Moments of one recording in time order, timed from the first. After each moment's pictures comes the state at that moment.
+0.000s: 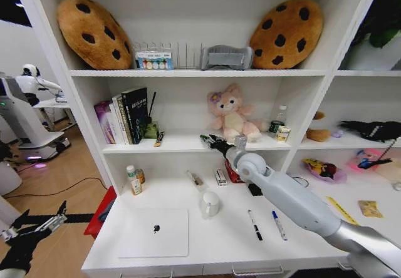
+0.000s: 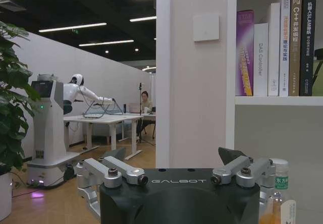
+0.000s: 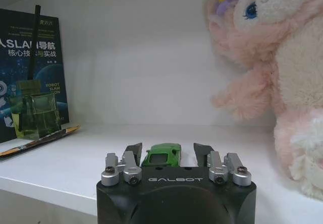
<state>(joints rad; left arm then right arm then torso) 2.03 -1.19 -1.21 -2.21 -0.74 -0.09 -0.05 -0.37 0.85 -0.27 1.78 1.13 -0.29 0.32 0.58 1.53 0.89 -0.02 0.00</state>
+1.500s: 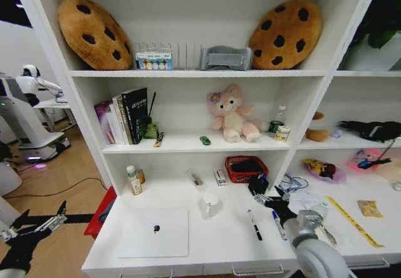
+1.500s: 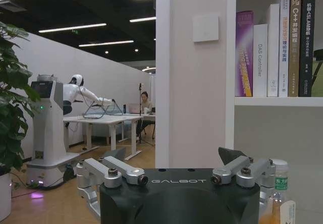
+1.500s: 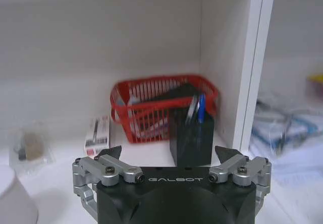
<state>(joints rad) 2.03 -1.19 -1.21 -2.21 -0.74 -0.09 -0.05 -1.61 0.94 0.66 2.17 0.83 -0.44 0.39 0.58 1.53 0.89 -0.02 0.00</state>
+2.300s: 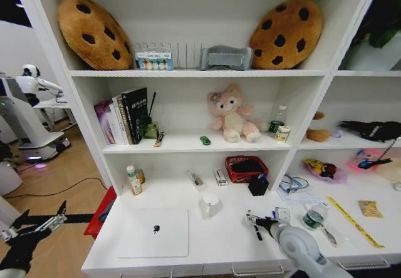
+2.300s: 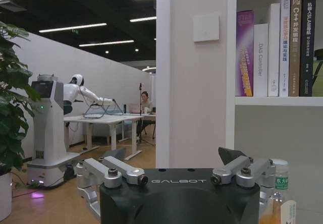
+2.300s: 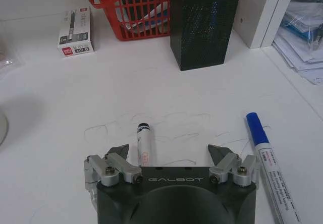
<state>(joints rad) 2.03 -1.19 -1.21 -2.21 -0.74 -0.09 -0.05 -1.42 0.88 0.43 1.96 1.04 -0.64 0.54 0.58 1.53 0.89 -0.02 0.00</state>
